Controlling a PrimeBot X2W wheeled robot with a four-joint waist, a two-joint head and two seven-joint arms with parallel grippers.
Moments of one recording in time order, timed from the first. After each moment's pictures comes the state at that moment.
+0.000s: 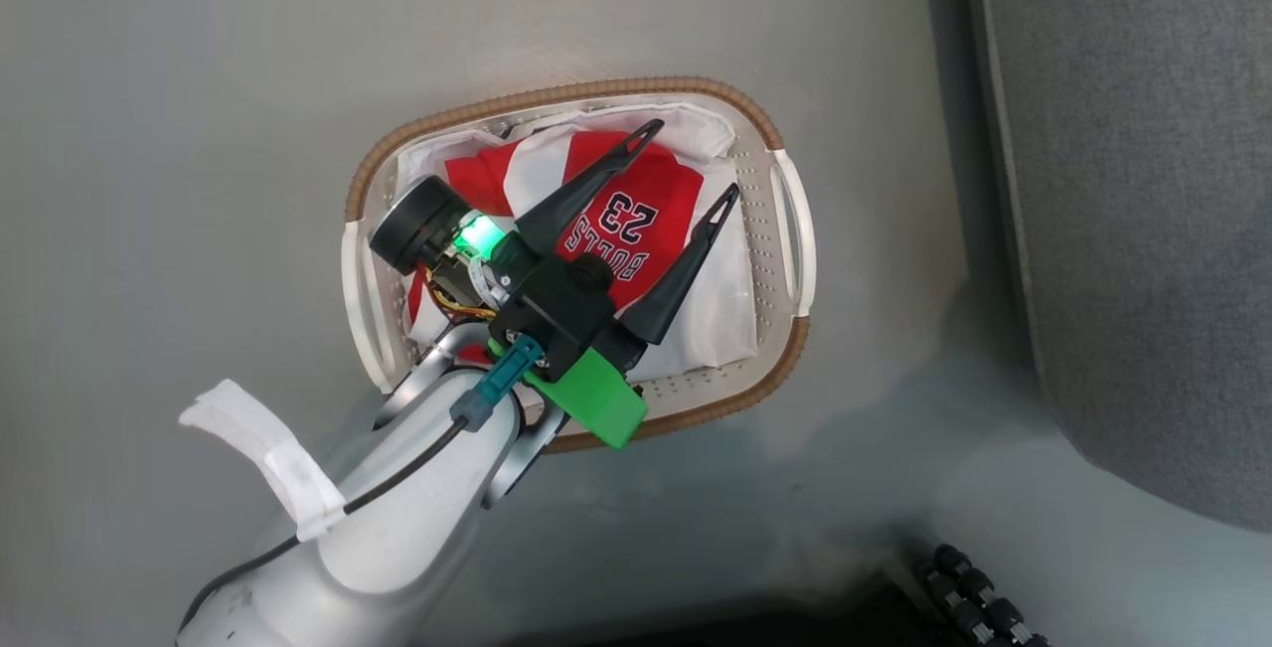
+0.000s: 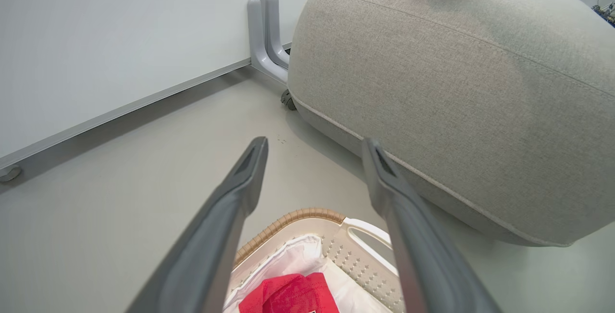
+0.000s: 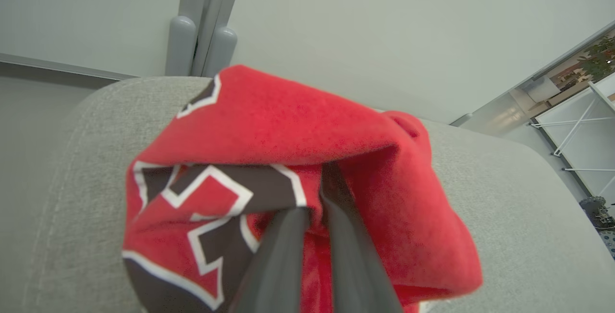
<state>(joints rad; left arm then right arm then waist) -0.67 0.20 -0.77 0.24 -0.22 -0.10 -0.26 -1.19 -0.56 -0.12 0.87 -0.02 0.13 -0.11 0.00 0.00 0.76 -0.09</state>
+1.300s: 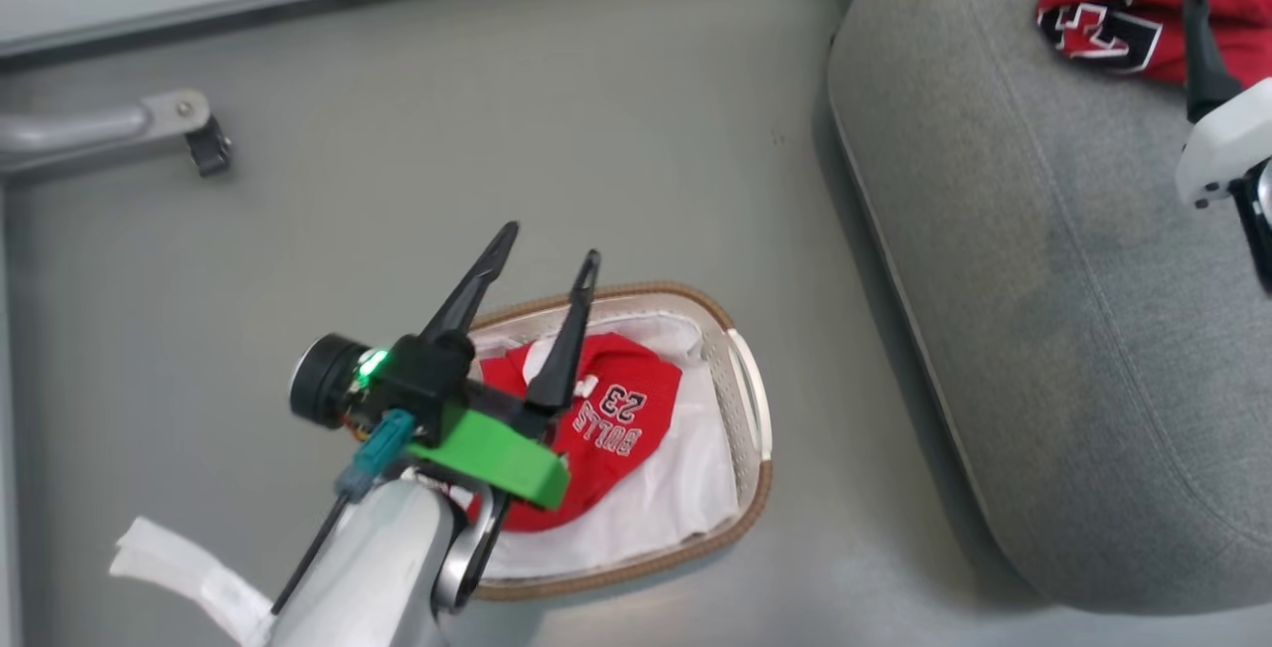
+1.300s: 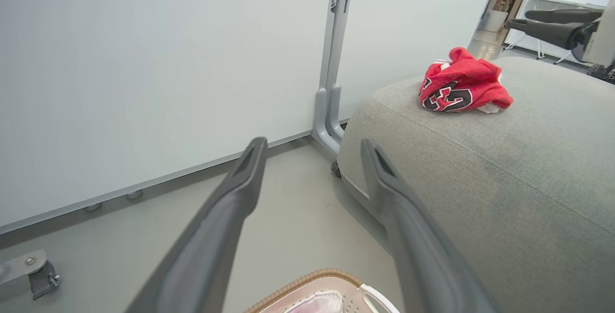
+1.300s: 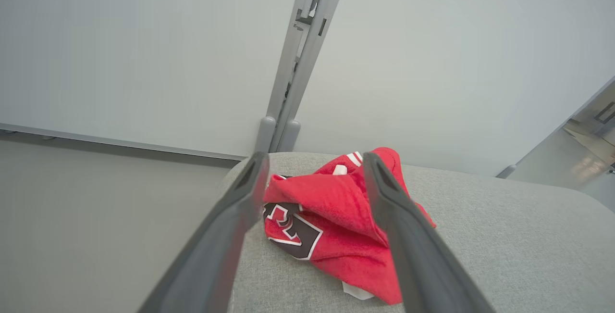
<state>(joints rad) -0.38 0.14 -0.51 0.23 -0.30 -0.06 -0.26 -0.89 -0.44 0.16 0.83 0.19 0.13 -0.26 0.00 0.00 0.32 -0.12</state>
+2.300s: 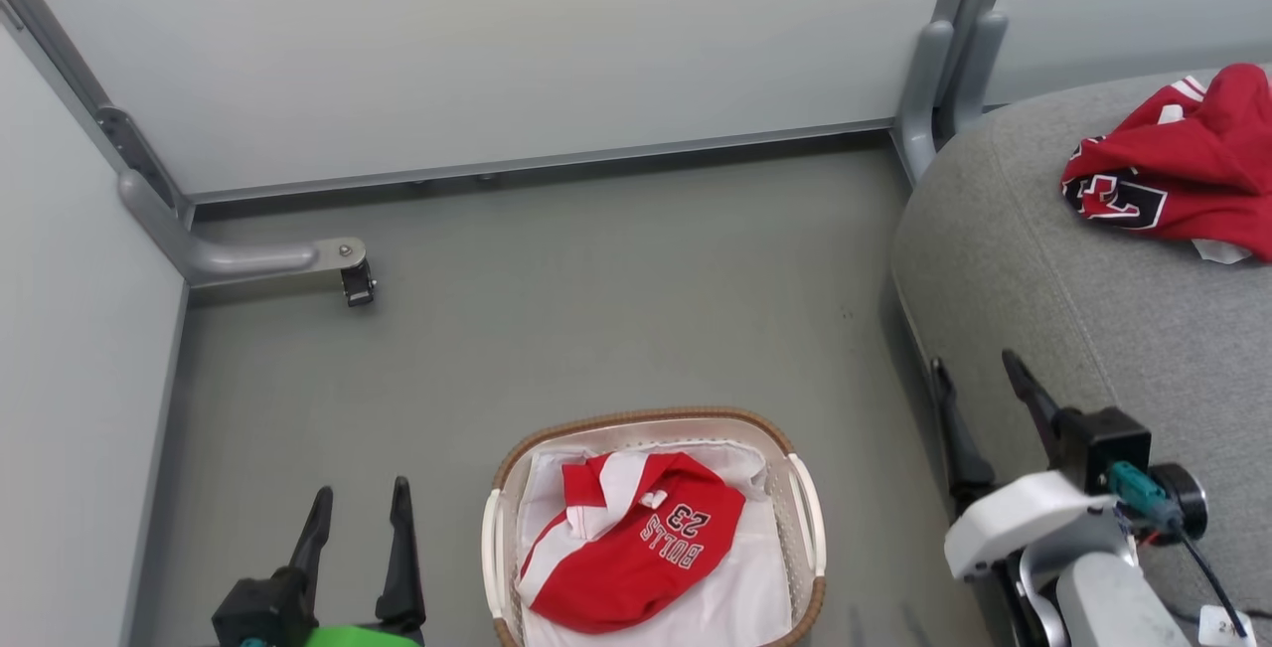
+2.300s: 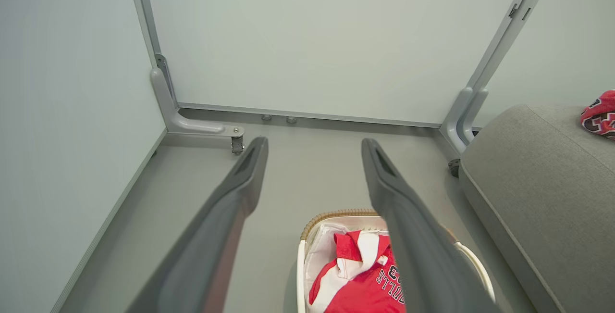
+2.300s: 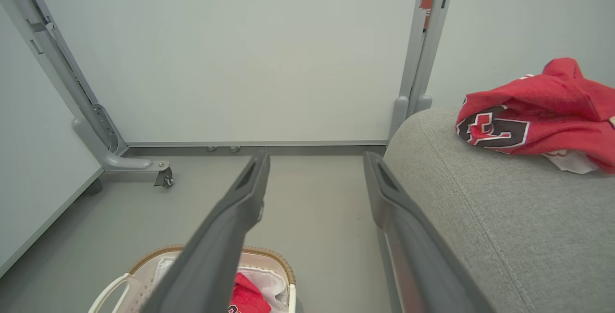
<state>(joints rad) 0.07 0.05 -0.11 0.22 -0.27 -0.06 -0.26 -0.18 -0.05 0.02 0.37 0.12 0.13 -0.26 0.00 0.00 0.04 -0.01</state>
